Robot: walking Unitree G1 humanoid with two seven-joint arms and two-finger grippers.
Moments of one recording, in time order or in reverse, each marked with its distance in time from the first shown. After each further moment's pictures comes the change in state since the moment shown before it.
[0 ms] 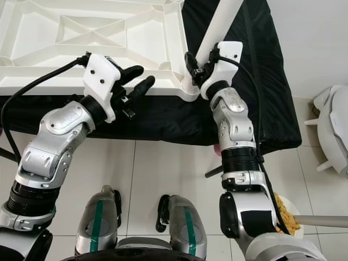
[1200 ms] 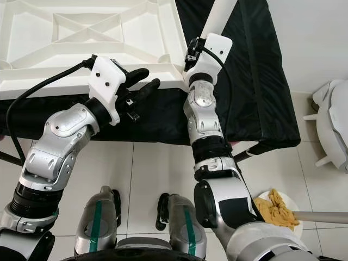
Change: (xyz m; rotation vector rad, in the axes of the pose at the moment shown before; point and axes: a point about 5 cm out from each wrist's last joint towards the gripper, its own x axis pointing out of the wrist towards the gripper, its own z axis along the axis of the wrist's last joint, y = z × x) left arm 0.002 -0.008 0.000 -0.017 -0.004 -0.024; right arm 0.028 0.030 -0.002 0.017 -0.118 -0.422
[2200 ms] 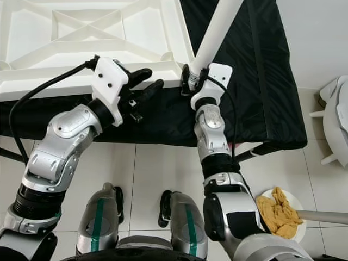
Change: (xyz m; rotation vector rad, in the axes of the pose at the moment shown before) left arm 0.003 -0.004 -0.003 -0.016 0.005 -0.011; right arm -0.023 -0.039 -0.032 -0.005 0.022 0.179
